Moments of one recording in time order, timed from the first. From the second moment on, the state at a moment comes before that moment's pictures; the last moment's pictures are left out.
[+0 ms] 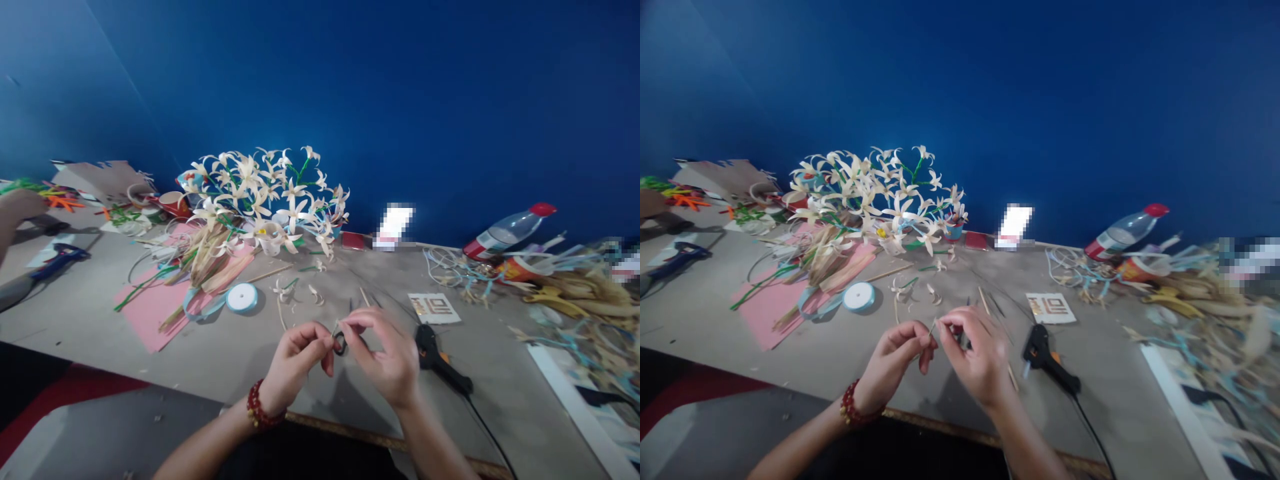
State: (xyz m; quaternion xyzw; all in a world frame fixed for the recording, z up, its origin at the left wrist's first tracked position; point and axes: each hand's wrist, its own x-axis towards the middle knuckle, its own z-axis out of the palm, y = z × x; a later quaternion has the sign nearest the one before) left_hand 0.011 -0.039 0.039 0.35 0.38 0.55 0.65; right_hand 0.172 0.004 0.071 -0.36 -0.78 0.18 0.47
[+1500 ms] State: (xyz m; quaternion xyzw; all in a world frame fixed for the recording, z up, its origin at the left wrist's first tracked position) left_hand 0.004 -0.041 0.024 0.39 0.34 0.53 0.68; right_hand 0.157 -0.013 0.045 -0.33 -0.58 0.57 0.47
